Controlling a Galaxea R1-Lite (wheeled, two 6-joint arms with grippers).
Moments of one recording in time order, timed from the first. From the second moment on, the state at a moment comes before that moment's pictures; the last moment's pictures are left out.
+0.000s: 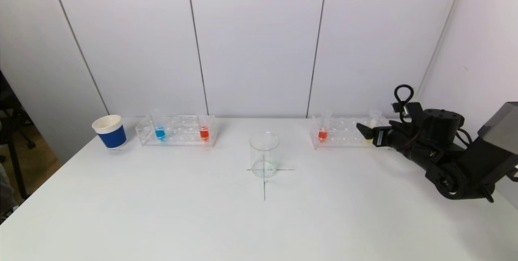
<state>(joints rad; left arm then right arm) 0.01 0.00 0.00 0.00 0.00 0.00 0.00 2.22 -0.80 -1.21 0.08 0.00</state>
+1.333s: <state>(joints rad) 0.01 0.00 0.00 0.00 0.00 0.00 0.00 2.28 -0.93 -1.19 0.06 0.00</state>
